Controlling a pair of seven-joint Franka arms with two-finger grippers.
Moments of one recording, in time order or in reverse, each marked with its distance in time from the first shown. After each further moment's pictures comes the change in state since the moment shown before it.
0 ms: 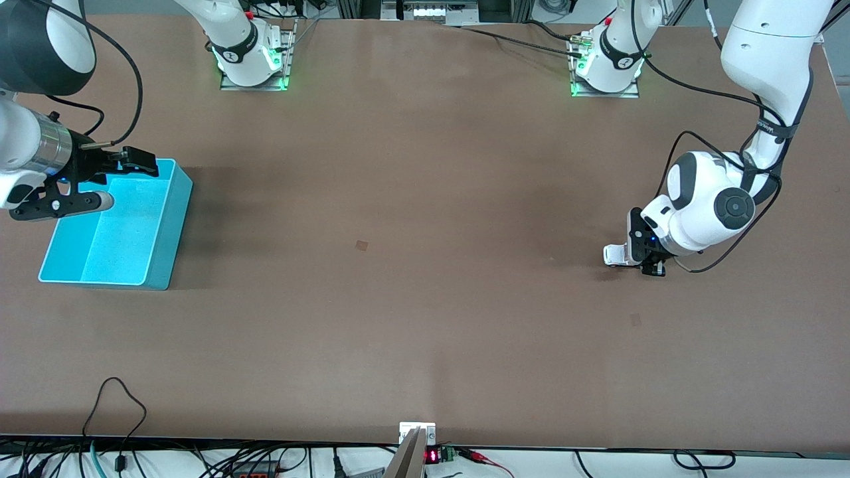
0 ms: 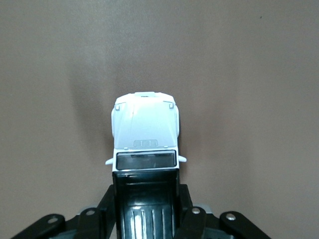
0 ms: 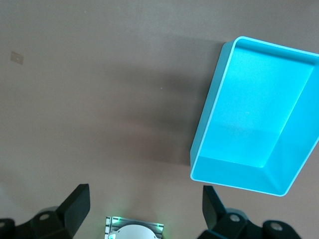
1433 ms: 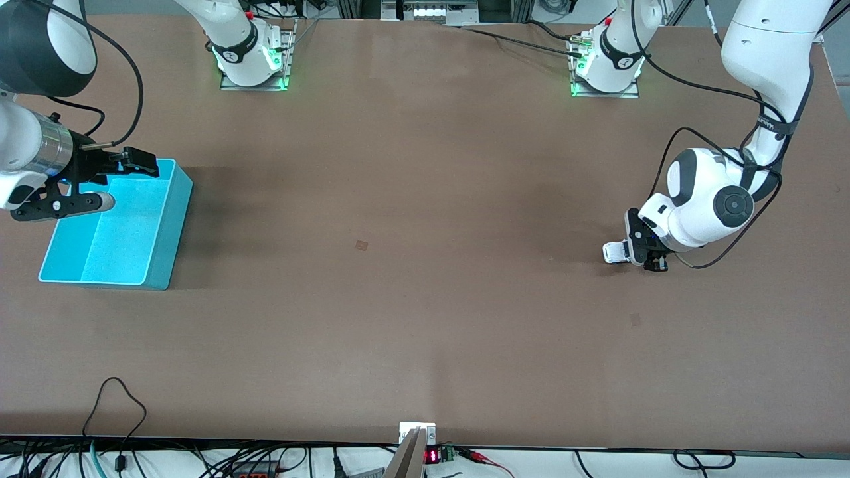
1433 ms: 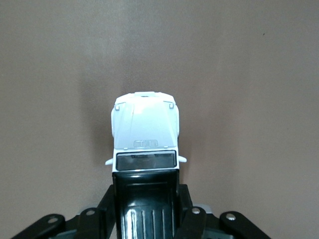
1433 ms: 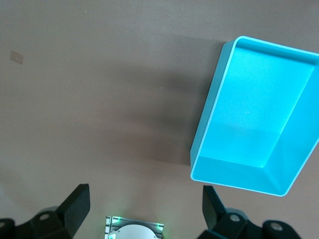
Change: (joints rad) left arm 0.000 -0.016 0.000 -0.019 0.000 -0.025 -0.128; right arm 0.000 0.002 0.000 0.000 0.000 0.000 0.000
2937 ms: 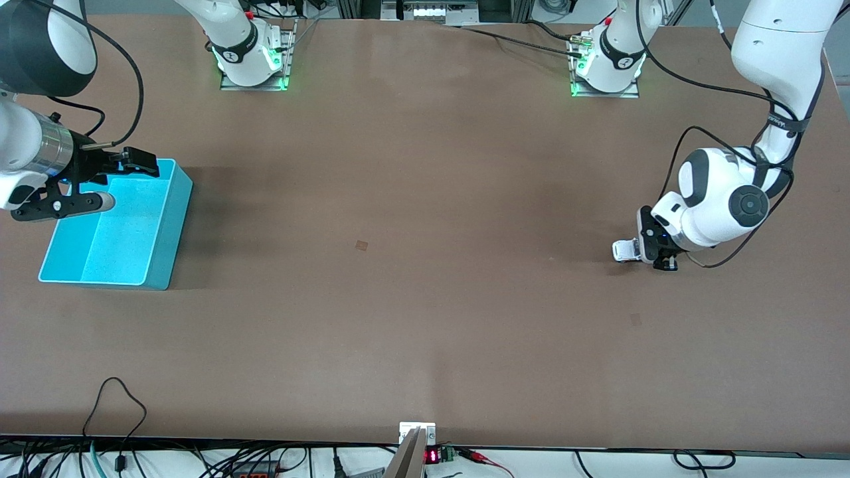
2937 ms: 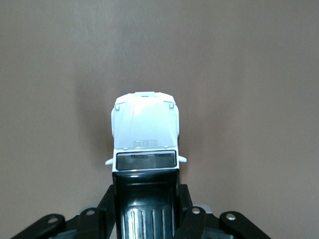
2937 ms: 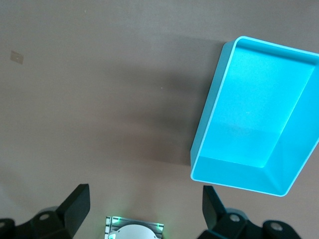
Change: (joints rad) left arm 0.063 0.000 0.001 -0.002 0.000 -0.002 0.106; right arm 0.001 0.000 0.000 0.000 0.000 0.000 0.000
